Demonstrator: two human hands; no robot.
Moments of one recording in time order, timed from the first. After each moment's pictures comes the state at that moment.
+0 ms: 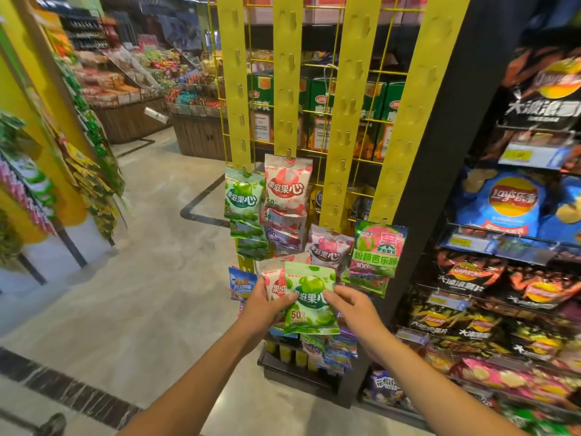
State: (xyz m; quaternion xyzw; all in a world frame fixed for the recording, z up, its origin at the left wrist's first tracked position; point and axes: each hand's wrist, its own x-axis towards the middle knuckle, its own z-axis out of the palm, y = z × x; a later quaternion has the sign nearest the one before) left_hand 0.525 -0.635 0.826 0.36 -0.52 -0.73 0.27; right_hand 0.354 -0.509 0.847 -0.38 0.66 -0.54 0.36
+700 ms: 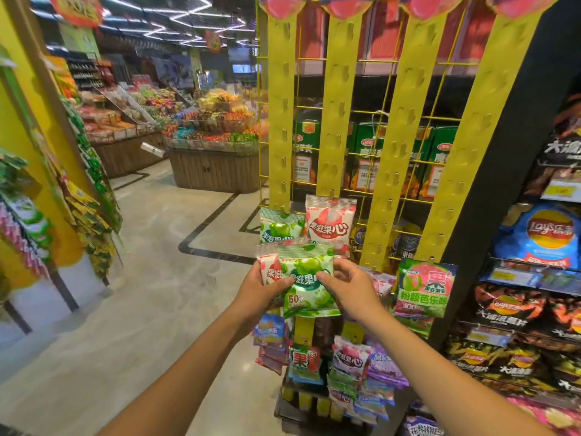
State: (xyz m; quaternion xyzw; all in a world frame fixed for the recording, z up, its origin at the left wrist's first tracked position) left_hand 0.577 -0.769 0.904 0.28 -0.58 -0.70 0.29; right_hand 0.402 -0.642 0.920 -0.41 0.65 -0.58 0.27
